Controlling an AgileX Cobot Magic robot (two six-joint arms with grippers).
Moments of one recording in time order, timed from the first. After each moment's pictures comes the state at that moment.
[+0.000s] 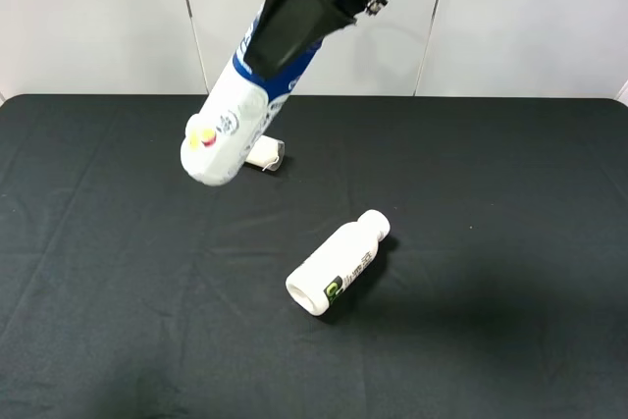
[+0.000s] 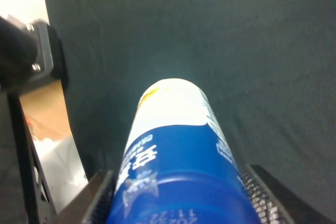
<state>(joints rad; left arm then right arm) -0.20 0.58 -0.70 -0.15 0.86 0.45 0.63 1.66 -1.65 0.65 1.22 -0.63</state>
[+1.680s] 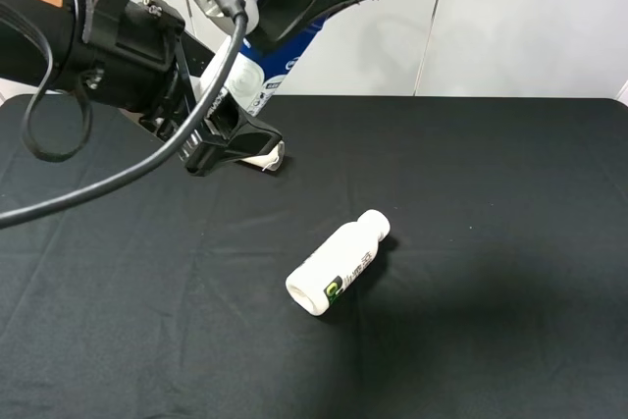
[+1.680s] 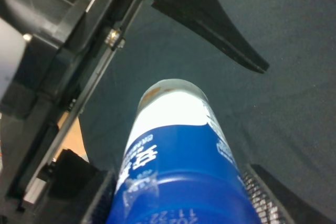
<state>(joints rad) -0.74 1.23 -0.85 -0.18 0.25 0.51 0.59 1.66 -1.65 0.71 1.22 -0.64</state>
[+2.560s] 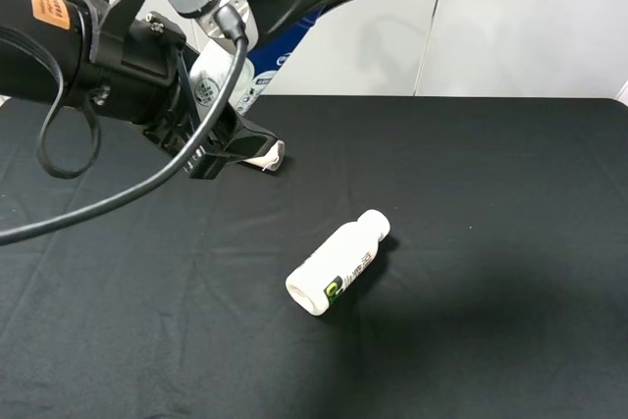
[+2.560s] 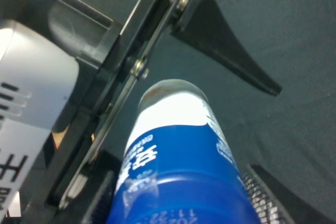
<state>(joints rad) -0.74 1.23 -0.80 -0.18 0.19 0.51 0.59 1.66 -1.65 0.75 1.22 -0.64</state>
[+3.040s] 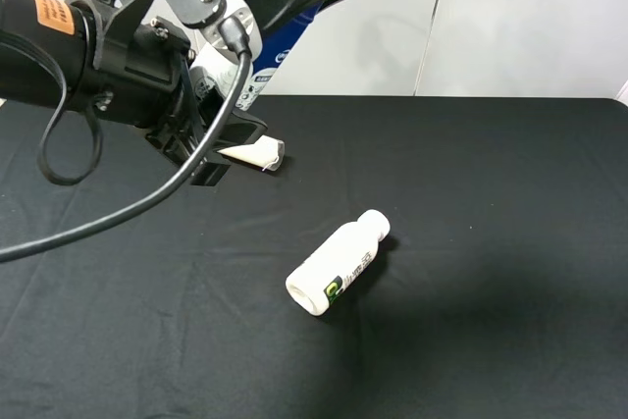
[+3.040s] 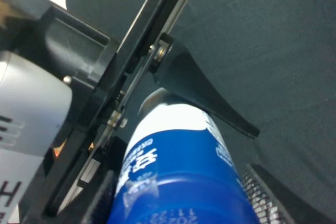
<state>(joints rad) -0.75 1.24 -0.80 -0.18 0.18 0.52 0.59 1.66 -1.65 0.76 1.21 -0.64</state>
